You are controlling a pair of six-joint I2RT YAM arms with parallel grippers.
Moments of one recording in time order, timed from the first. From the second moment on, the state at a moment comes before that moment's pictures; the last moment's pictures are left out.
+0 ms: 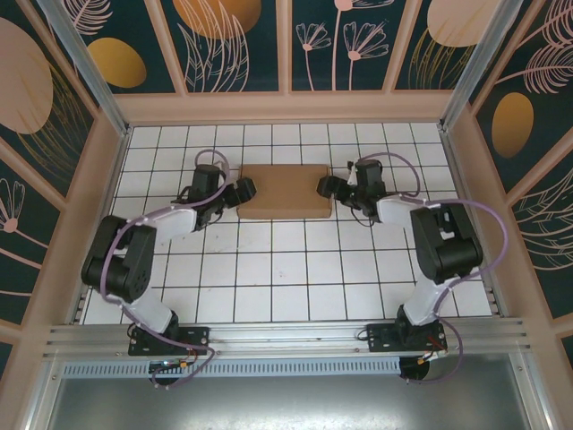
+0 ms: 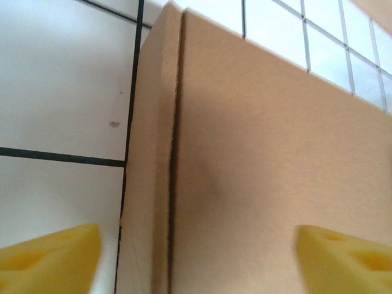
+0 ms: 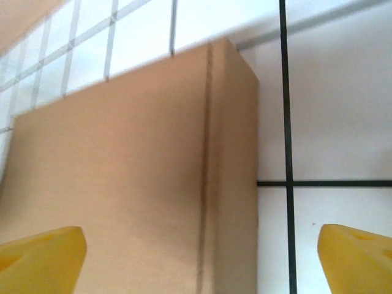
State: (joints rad) left arm -0.32 1.59 0.87 0.09 0.17 -0.63; right arm 0.30 1.68 0.89 0.13 -0.30 0.54
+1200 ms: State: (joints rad) left arm -0.06 1.51 0.14 1.24 -0.32 -0.09; right arm 0.01 1.55 0.13 1.20 0.08 0.10
